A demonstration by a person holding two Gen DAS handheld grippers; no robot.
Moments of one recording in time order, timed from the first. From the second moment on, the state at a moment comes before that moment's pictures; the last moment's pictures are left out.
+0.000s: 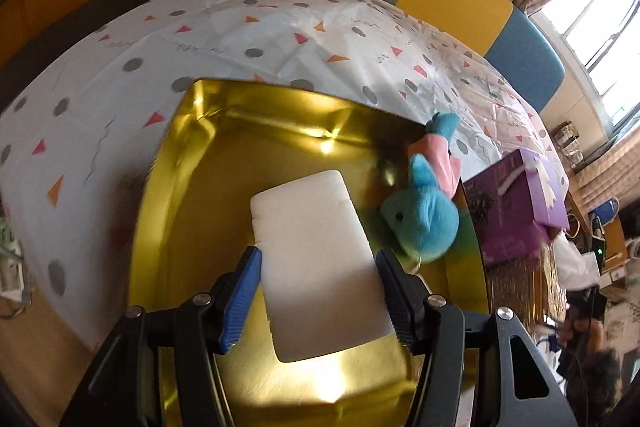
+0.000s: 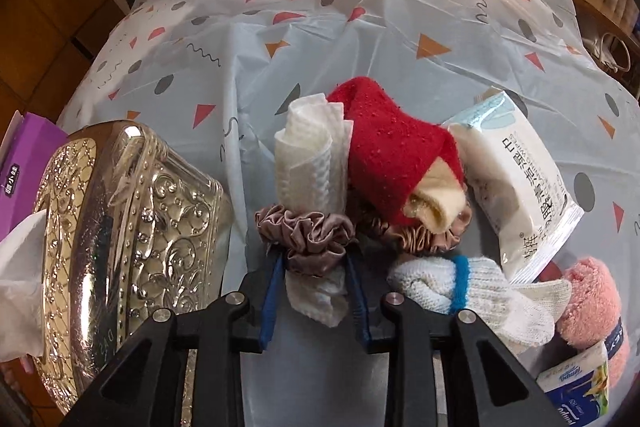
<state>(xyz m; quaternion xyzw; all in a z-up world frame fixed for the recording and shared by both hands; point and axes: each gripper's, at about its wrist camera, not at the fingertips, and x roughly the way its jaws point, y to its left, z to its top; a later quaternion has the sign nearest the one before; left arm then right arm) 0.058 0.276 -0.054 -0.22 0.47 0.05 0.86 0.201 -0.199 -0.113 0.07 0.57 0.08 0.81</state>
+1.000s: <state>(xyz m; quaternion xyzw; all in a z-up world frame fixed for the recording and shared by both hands) 0.042 0.237 -0.050 -0.13 0.44 0.07 0.89 0.196 -0.200 -0.079 0.07 0.53 0.04 0.85</state>
